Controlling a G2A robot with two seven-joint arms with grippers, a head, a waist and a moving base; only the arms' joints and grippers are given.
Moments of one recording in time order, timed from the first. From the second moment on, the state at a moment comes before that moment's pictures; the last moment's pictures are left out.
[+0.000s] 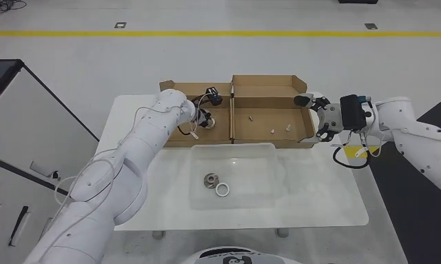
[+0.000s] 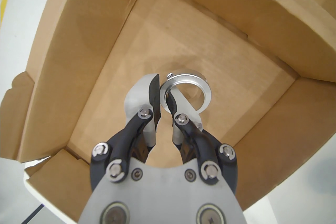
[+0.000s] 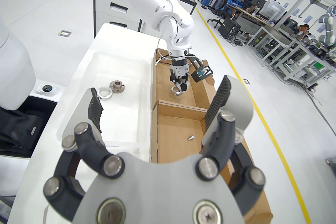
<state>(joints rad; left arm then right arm) 0.47 -1.53 -0.49 -0.37 1.06 -0.61 -0.53 -0.73 -0.51 0.60 -1.42 -1.25 -1.01 -0.81</state>
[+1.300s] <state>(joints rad) 0.39 -1.56 -0.51 -0.29 1.08 -0.77 -0.48 -0.73 -0.51 0.60 -1.42 -1.25 -1.01 -0.81</state>
